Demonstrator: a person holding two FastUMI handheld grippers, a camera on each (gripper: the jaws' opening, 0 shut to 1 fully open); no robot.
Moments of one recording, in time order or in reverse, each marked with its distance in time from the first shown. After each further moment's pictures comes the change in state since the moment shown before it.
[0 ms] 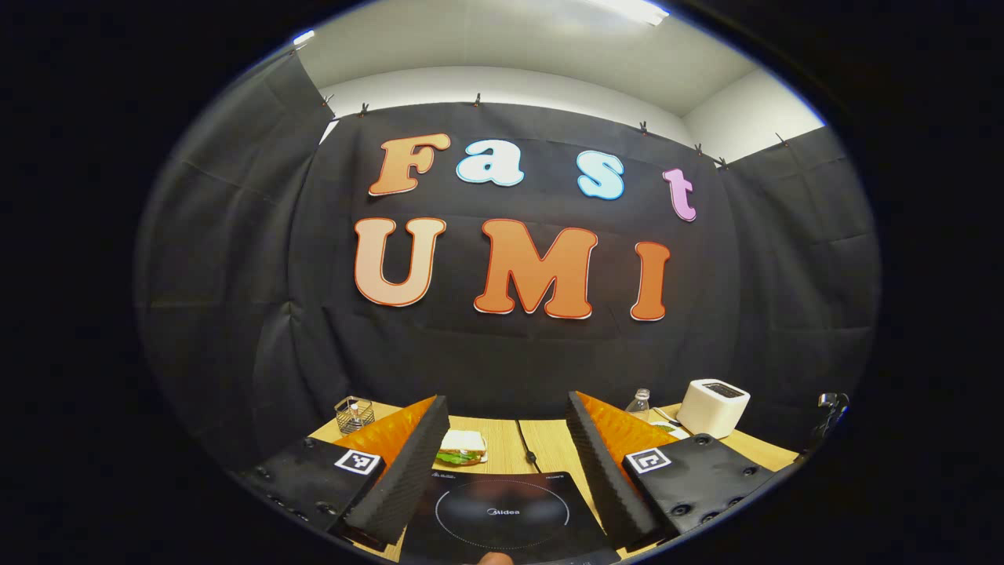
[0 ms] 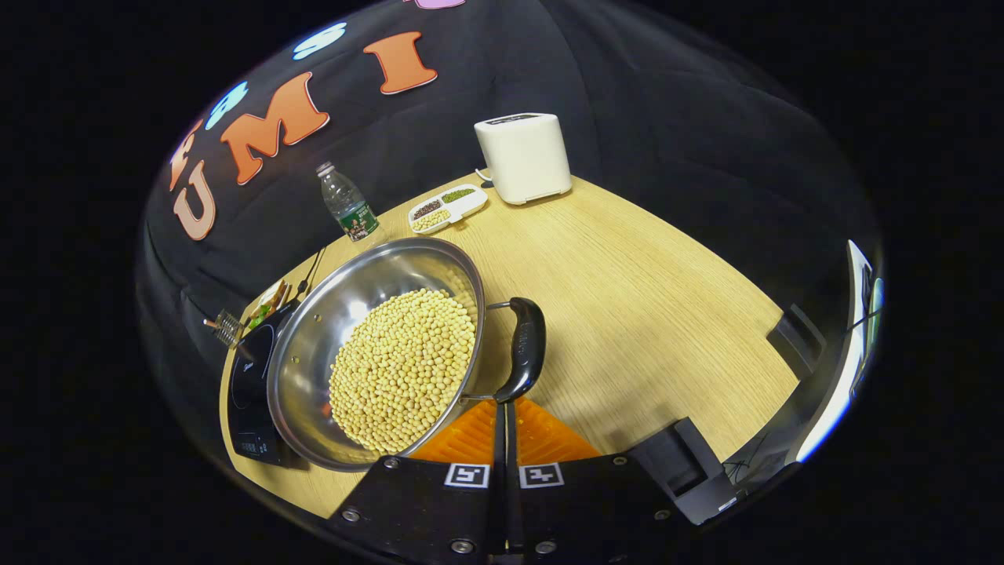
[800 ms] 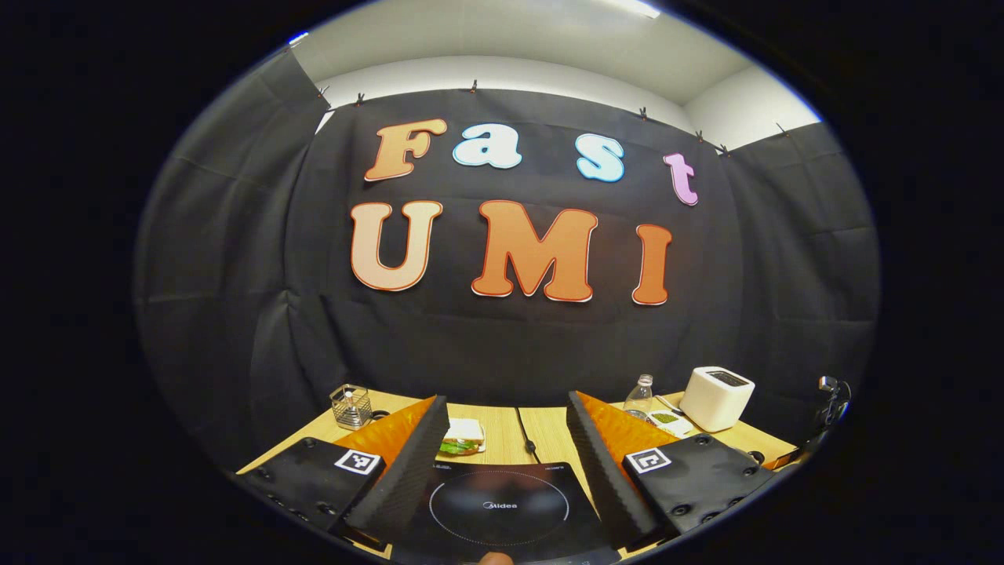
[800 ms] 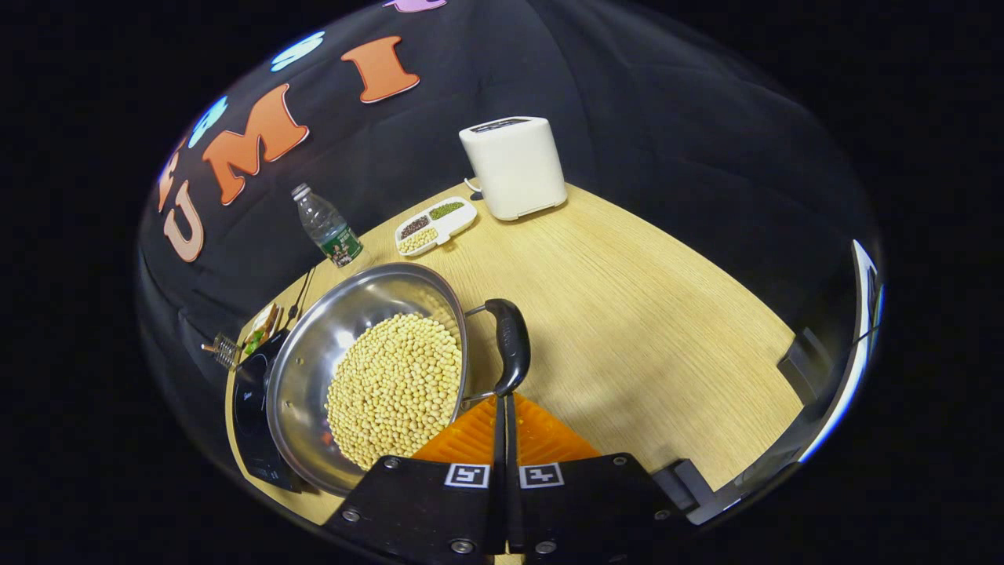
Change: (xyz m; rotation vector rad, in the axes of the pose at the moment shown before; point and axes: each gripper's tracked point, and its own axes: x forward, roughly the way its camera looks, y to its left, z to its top) left arm 0.010 -0.005 -0.023 0.006 0.063 -0.002; right arm 0.027 -0.004 0.036 0.053 -0.007 -0.005
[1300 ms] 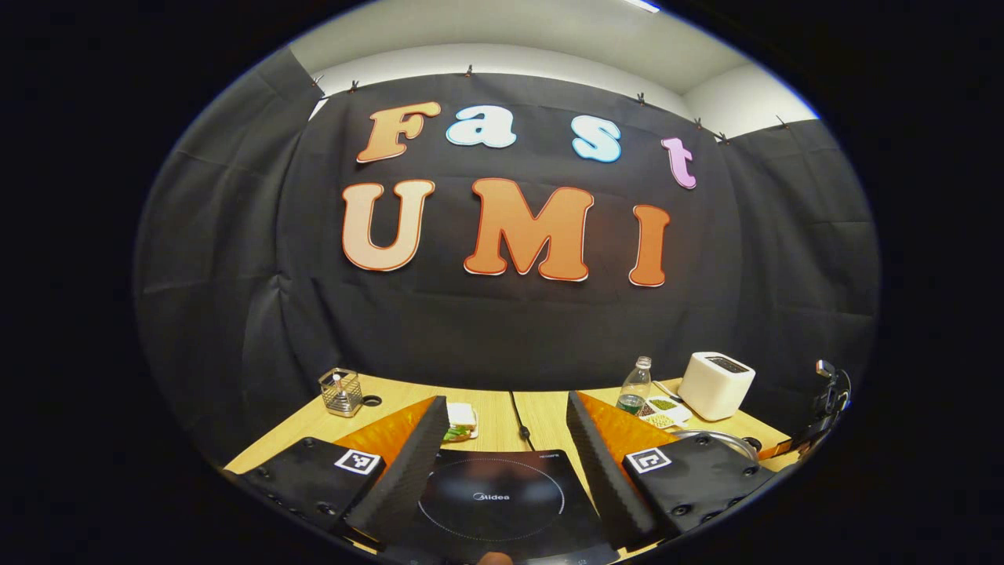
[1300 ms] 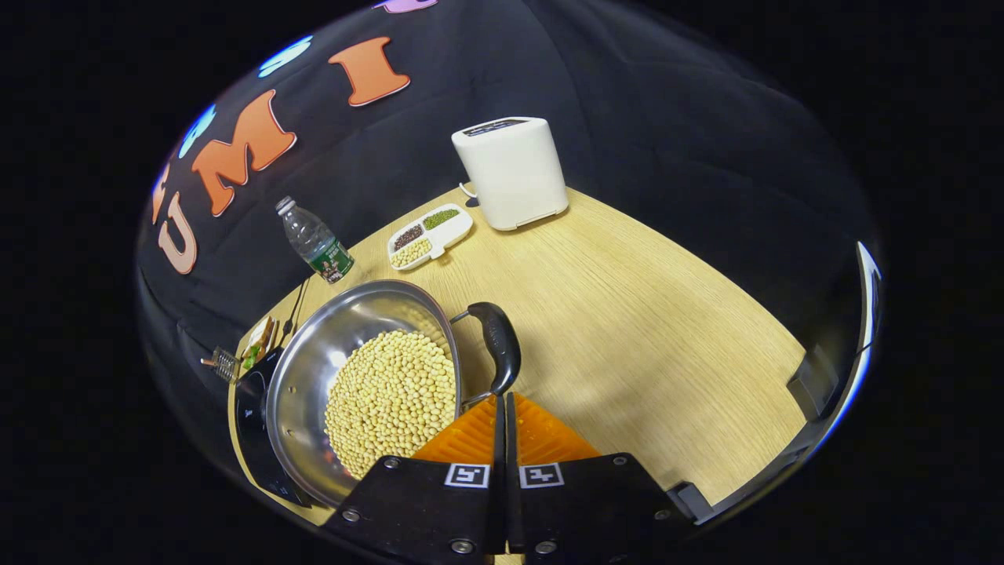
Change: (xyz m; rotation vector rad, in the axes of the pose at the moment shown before) left arm 0.007 0.001 -0.023 -0.002 0.065 -0.022; right arm 0.022 0.003 0.021 0.021 0.003 0.000
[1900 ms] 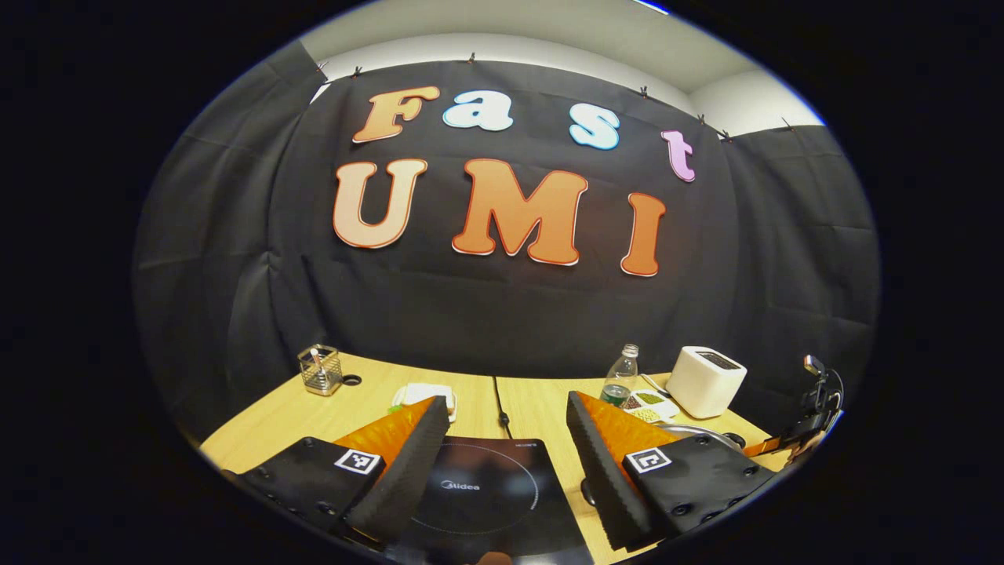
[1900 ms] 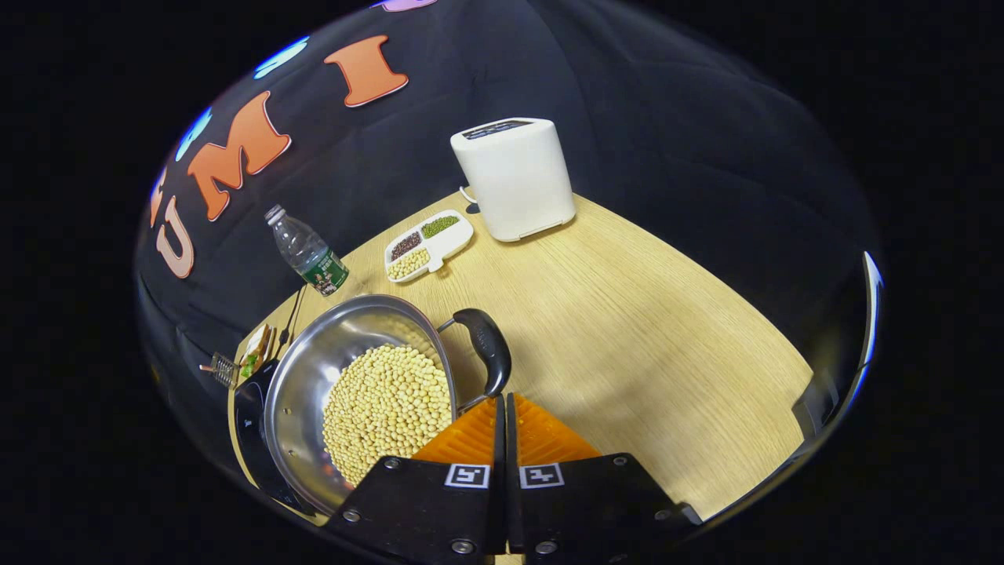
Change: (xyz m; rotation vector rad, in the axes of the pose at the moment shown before) left arm 0.008 -0.035 -0.031 -0.044 0.064 -0.031; right arm 0.020 0.003 0.020 -0.014 -0.002 0.003
